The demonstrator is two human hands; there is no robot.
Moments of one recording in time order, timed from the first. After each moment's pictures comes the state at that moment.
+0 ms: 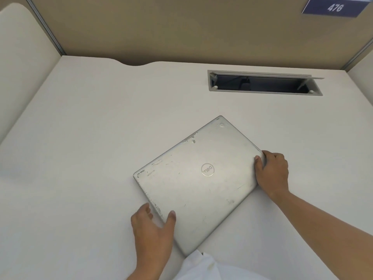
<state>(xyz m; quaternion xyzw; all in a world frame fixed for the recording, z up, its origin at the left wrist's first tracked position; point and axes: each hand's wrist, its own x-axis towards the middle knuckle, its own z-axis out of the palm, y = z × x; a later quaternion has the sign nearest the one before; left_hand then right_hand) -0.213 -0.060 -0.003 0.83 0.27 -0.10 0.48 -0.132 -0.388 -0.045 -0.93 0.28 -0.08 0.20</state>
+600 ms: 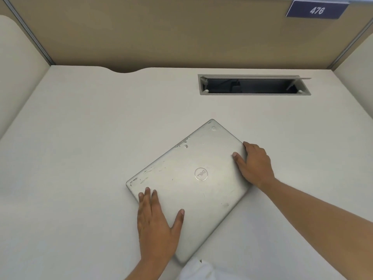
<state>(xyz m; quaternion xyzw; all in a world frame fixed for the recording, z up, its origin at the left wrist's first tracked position) -0.196 -0.076 -0.034 0.95 0.04 -0.03 0.30 -0.102 -0.378 -0.025 -0.97 0.19 0.00 0.17</state>
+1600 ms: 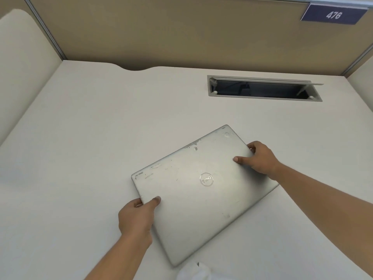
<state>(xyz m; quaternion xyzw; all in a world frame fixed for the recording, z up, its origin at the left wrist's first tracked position) -0.150 -0.043 -0.009 0.63 0.44 -0.12 0.63 -0.067 -0.394 -0.007 -0.89 0.25 0.12 0.37</state>
